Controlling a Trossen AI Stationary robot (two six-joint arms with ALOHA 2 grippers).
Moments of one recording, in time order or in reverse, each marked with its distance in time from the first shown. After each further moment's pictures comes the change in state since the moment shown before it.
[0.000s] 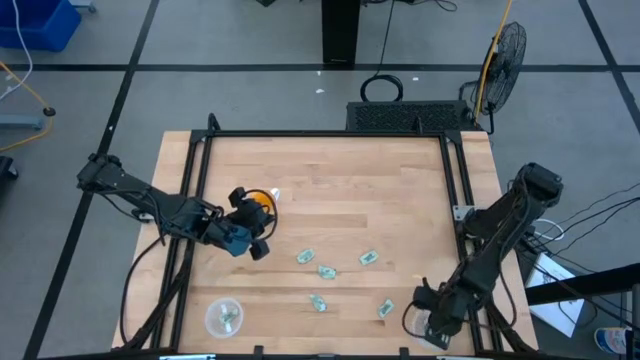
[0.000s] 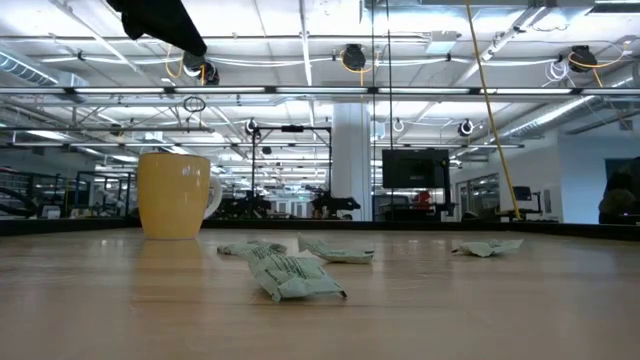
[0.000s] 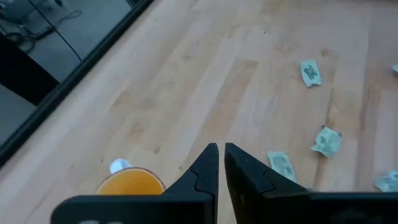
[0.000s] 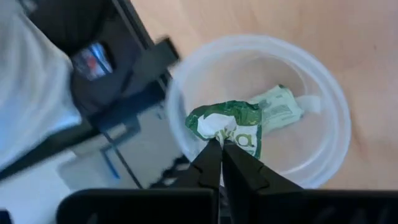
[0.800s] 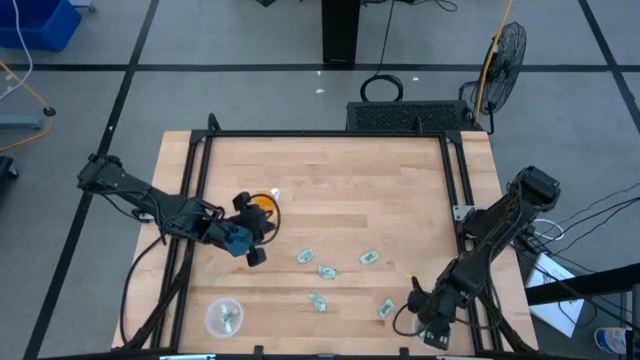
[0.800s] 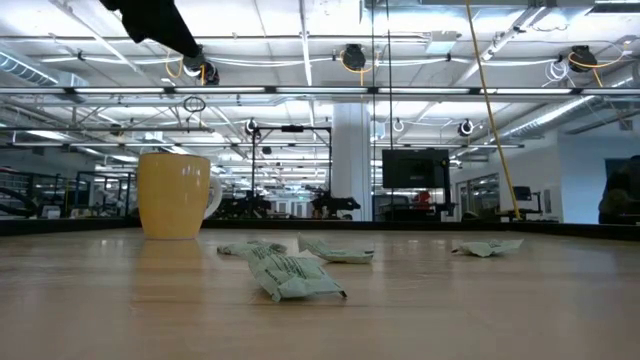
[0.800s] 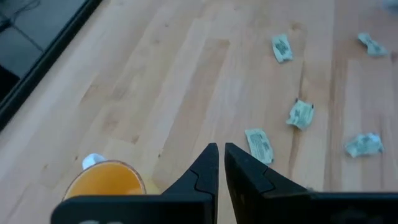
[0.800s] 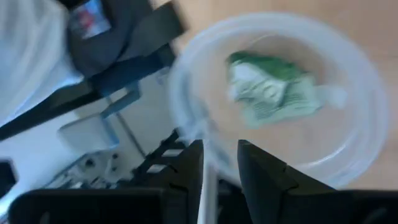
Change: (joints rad) left arm 0.000 0.009 0.000 0.002 0.129 0.072; right arm -0.070 0.045 -0.008 0.053 -0.195 -0.122
